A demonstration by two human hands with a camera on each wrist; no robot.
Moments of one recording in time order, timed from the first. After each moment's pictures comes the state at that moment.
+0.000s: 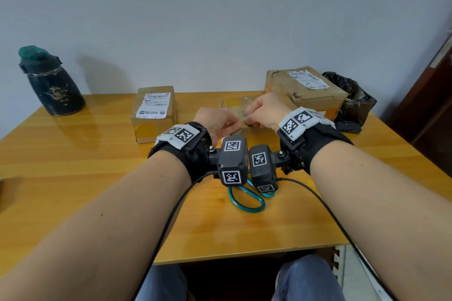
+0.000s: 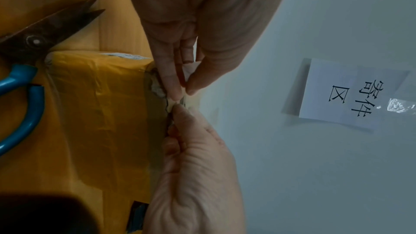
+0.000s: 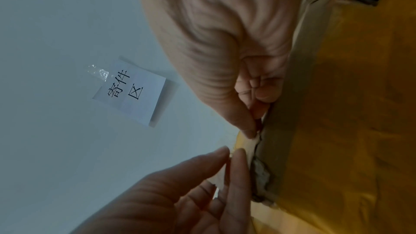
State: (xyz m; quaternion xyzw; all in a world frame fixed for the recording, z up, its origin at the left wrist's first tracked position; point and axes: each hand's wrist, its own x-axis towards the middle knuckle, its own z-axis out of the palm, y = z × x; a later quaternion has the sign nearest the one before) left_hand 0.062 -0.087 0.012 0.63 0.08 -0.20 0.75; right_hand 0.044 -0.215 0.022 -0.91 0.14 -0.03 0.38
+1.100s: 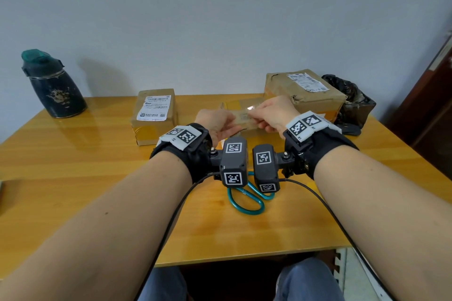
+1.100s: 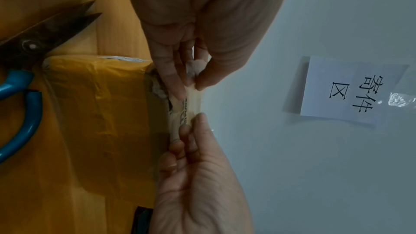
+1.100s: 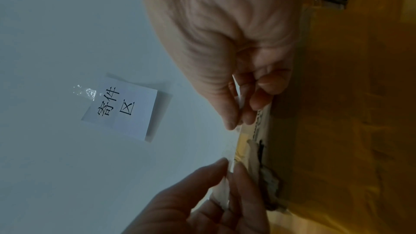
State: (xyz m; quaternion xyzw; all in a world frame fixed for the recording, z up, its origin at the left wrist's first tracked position) left_hand 0.066 -0.090 0.011 0.64 0.10 -0.20 0.74; right_hand 0.036 -0.224 0.025 -0.85 0.20 -0.05 0.48
